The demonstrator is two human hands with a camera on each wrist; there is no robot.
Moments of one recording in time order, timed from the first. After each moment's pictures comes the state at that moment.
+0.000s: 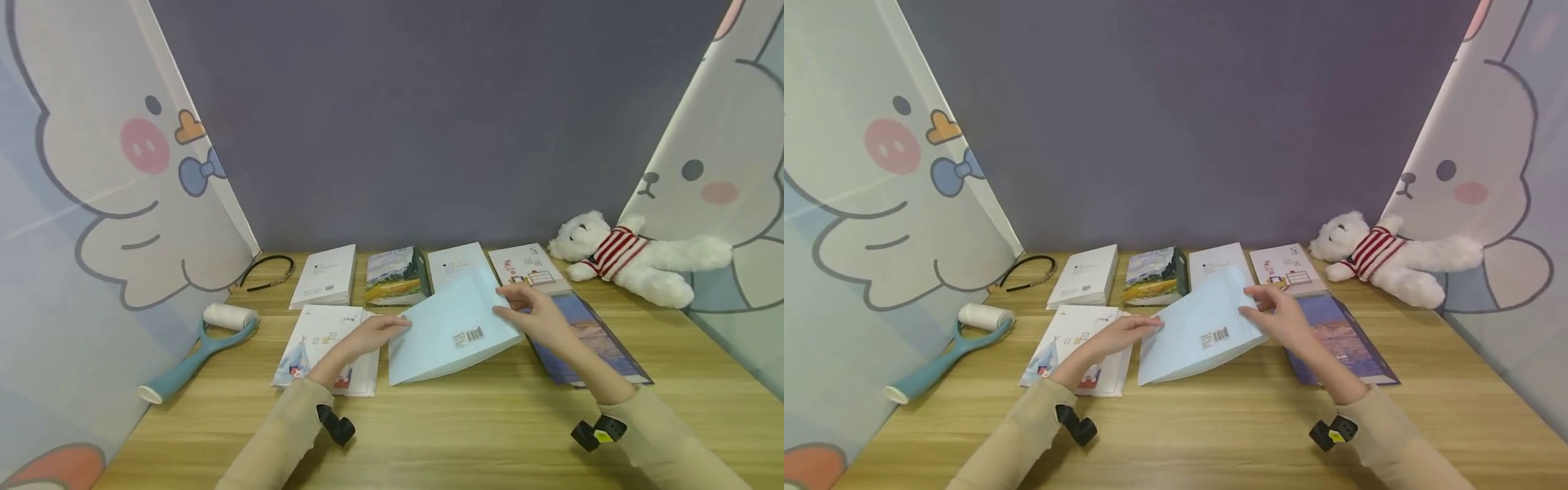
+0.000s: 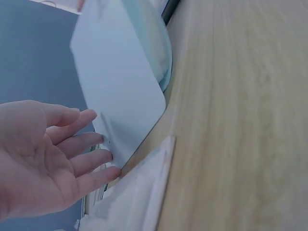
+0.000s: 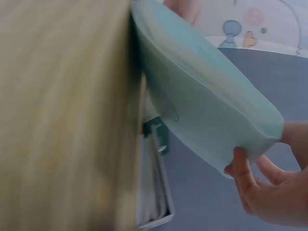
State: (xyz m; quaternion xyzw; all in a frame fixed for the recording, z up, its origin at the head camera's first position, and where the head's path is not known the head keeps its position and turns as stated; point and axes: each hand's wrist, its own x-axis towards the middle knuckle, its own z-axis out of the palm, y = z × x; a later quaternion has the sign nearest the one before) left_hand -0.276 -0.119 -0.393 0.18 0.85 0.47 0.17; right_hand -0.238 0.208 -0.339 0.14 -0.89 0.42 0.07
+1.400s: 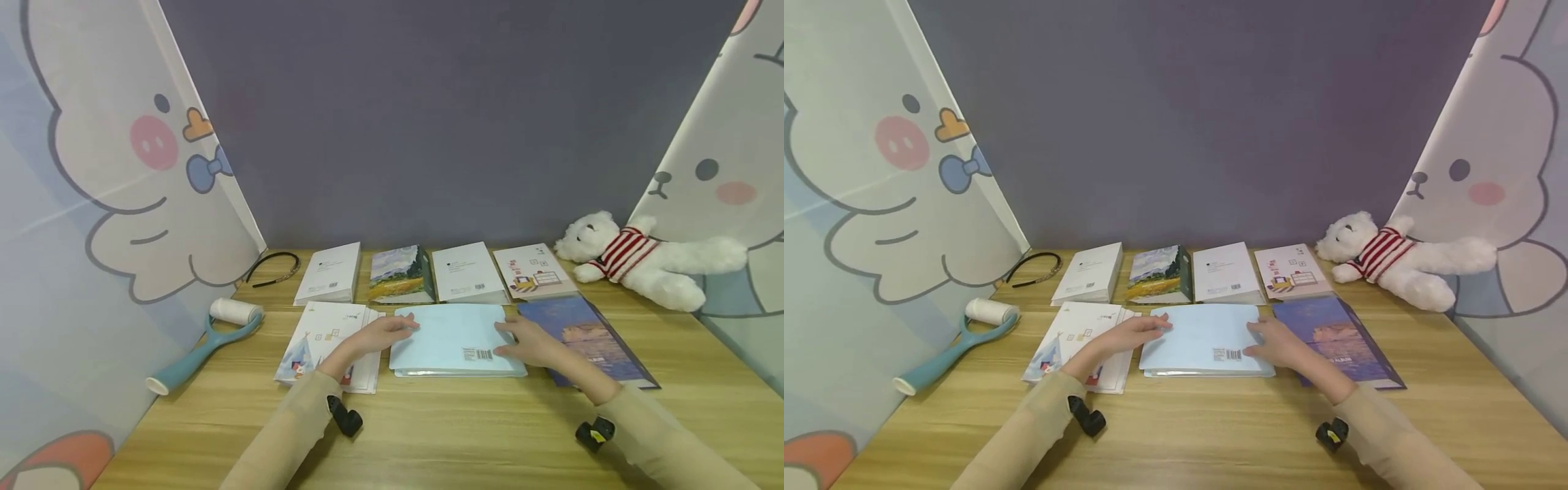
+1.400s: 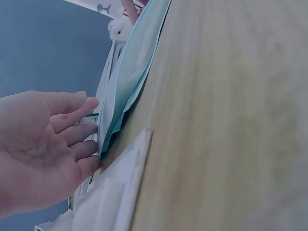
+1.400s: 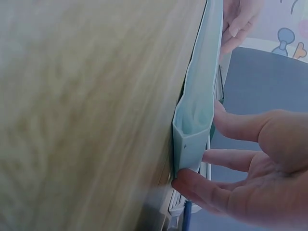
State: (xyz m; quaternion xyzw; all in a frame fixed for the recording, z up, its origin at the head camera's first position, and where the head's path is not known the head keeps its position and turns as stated) left_hand -0.288 -0.112 -0.406 0.22 0.85 0.44 0.20; right_hand -0.253 0.214 -0.379 0.24 -0.95 0.21 -0.06
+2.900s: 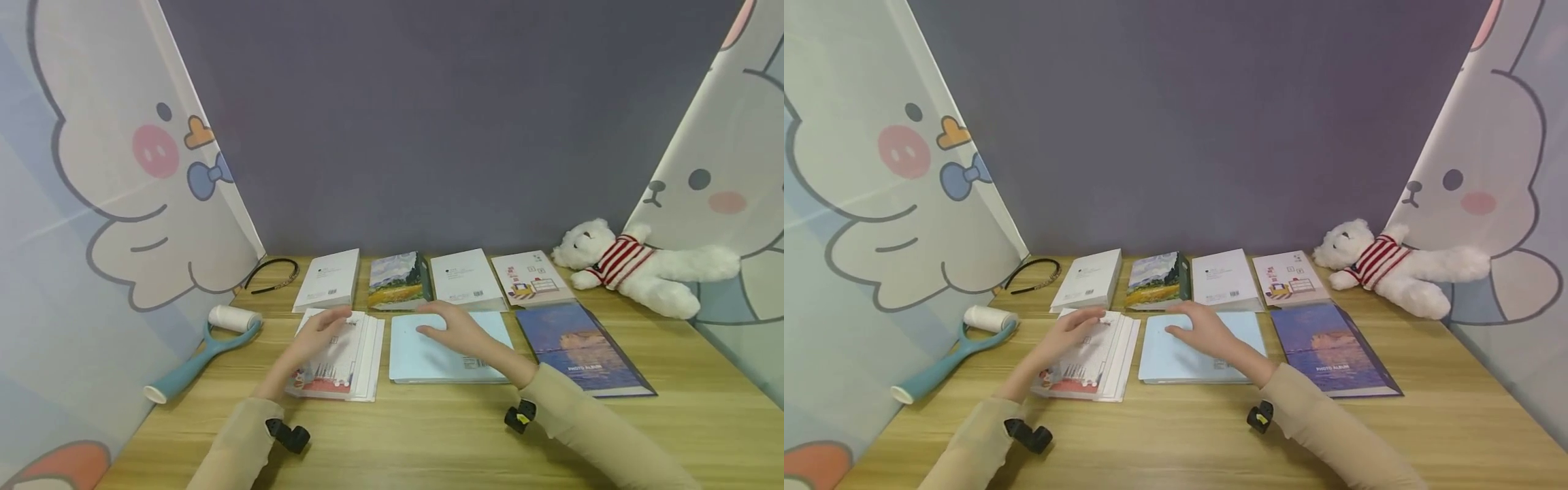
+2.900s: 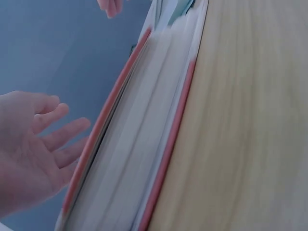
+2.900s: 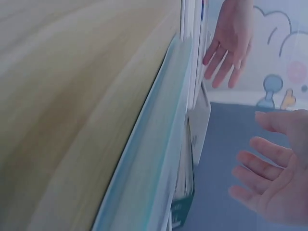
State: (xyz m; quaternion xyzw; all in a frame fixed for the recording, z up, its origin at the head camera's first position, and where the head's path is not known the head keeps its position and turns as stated) left_hand -0.265 -0.209 -0.392 0.17 0.86 0.47 -0.01; right_hand -0.273 0.103 -0.366 0.32 -0.88 0.34 0.05
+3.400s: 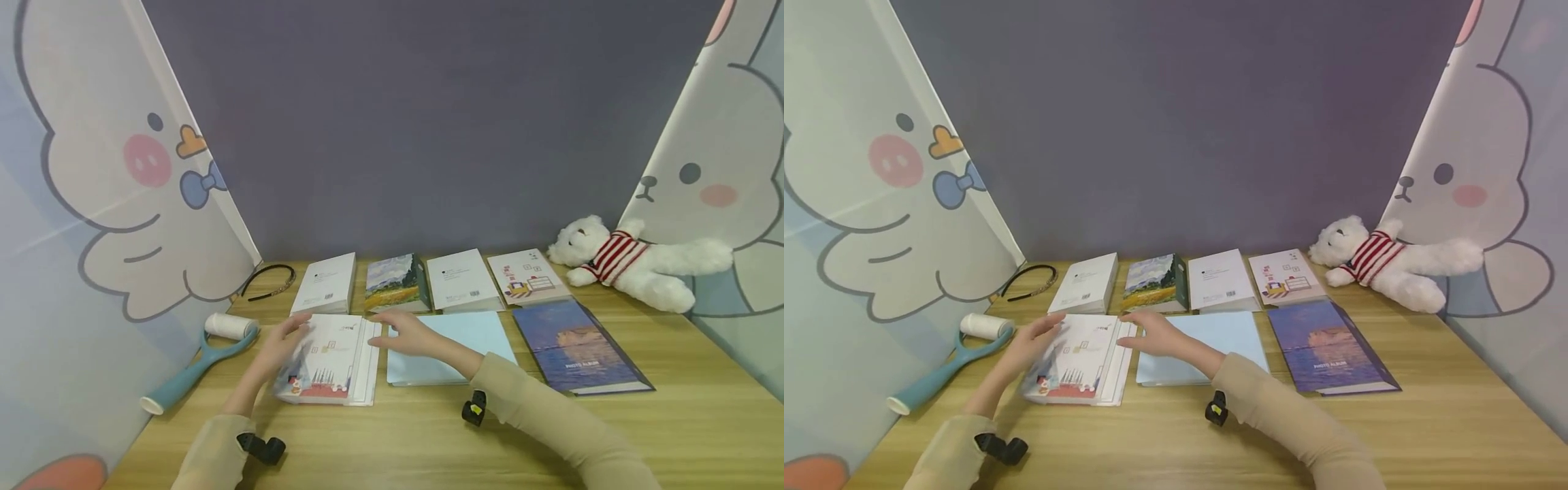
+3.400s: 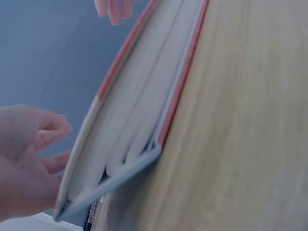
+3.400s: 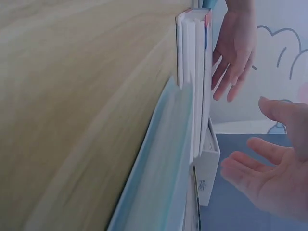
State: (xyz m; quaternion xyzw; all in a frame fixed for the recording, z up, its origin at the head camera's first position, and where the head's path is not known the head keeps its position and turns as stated) left_hand -0.254 -0.258 -0.388 0.04 0.88 0.48 -0.01; right_hand -0.280 0.036 -0.368 0.38 -0.85 0.37 -0.07
